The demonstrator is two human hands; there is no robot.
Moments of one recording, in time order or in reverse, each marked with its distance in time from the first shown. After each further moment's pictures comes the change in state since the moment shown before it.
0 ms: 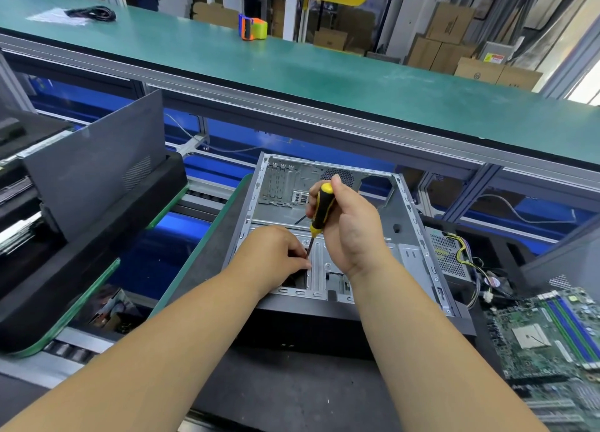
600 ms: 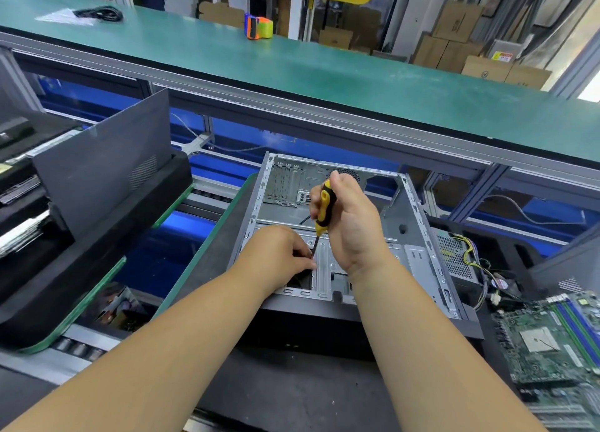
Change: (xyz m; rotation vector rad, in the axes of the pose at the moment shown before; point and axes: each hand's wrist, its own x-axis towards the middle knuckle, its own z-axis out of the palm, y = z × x) left_hand 0.000 0.000 -0.001 -0.044 0.001 -0.025; right_hand 0.005 0.003 0.002 -0.090 -0.028 -0.020
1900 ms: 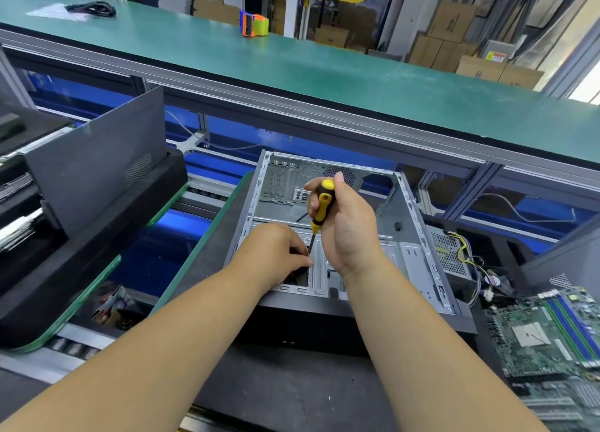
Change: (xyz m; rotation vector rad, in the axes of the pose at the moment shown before) left_hand 0.000 0.003 -0.002 0.032 -0.035 -0.008; right_hand -0.004 0.007 0.002 0.043 0.026 -0.042
